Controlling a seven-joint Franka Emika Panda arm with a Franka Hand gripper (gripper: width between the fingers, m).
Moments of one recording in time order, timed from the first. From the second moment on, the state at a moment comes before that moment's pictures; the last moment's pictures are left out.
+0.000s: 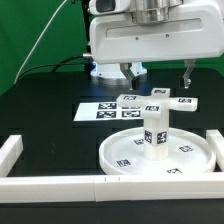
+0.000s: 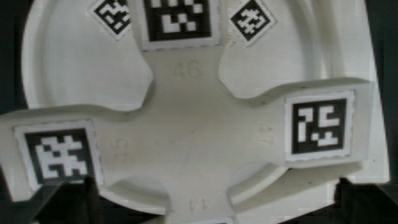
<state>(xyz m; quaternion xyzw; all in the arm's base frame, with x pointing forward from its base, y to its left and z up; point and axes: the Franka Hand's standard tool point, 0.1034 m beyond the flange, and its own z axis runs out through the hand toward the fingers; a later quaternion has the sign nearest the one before) 0.572 0.040 0.130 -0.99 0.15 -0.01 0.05</state>
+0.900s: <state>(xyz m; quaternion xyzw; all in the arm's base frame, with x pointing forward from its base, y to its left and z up) 0.570 0.040 0.121 -0.97 -0.24 -0.02 -0.02</state>
